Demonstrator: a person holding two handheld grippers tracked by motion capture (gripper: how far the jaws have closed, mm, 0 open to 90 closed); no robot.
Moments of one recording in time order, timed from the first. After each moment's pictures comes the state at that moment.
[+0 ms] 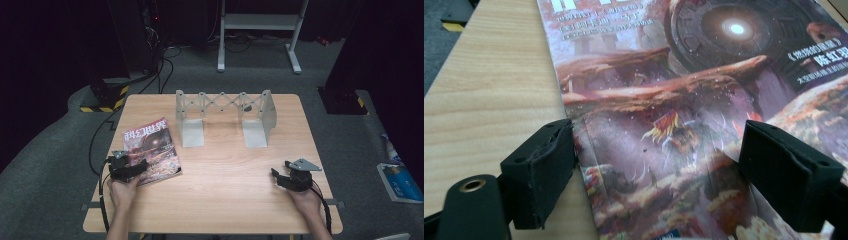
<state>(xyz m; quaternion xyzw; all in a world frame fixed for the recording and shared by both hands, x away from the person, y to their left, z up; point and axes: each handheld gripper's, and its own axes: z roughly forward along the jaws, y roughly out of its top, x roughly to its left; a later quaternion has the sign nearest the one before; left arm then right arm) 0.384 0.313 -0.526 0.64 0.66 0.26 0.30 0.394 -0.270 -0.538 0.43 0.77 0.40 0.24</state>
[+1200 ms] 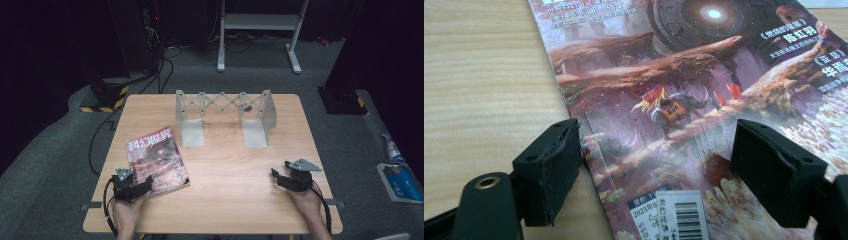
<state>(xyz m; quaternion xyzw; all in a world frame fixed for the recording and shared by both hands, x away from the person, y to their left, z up) 0.319 0.280 -0.528 0.64 0.64 0.26 0.32 0.393 -0.270 -0.538 0.43 0.77 0.40 0.24</state>
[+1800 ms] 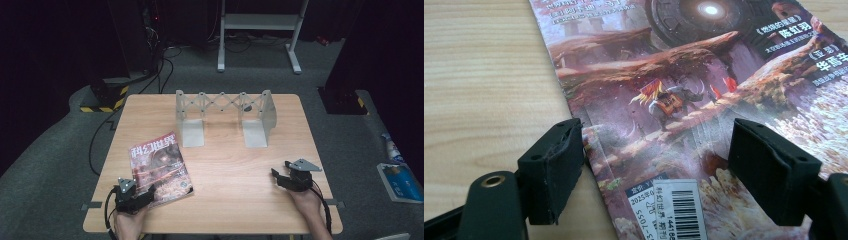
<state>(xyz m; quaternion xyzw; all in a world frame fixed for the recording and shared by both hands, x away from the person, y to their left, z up) 0.285 0.264 -0.528 0.65 0.64 0.26 0.32 0.393 -0.270 -0.538 0.43 0.77 0.40 0.24</state>
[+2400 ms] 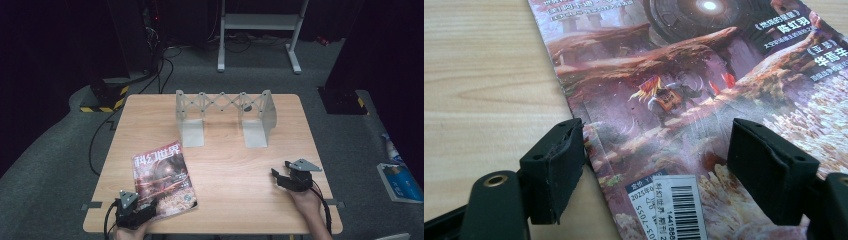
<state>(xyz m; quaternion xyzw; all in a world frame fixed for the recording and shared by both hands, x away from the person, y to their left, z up) 0.249 0.251 -0.526 0.67 0.63 0.24 0.32 0.393 -0.270 -0.538 0.43 0.77 0.40 0.24</state>
